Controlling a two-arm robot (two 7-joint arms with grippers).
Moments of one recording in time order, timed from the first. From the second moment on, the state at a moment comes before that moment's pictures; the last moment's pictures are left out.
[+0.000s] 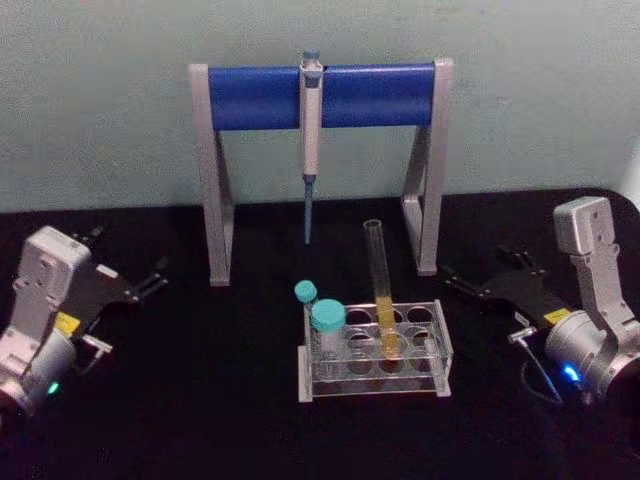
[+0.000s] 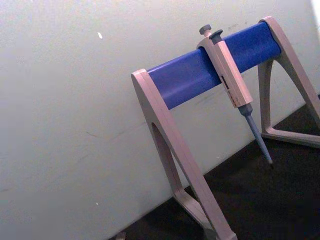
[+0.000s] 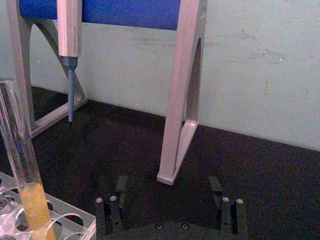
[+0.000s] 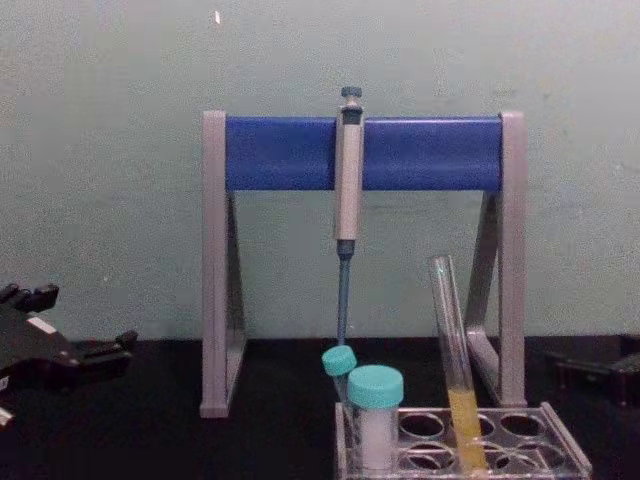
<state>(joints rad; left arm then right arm) -0.20 0.60 0.45 -1.41 -0.25 -0.12 0.03 0.17 0.40 -0.28 -1.45 0.34 0.13 0.19</state>
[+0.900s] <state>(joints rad) -0.20 0.60 0.45 -1.41 -0.25 -0.12 0.03 0.17 0.40 -0.28 -1.45 0.34 0.13 0.19</state>
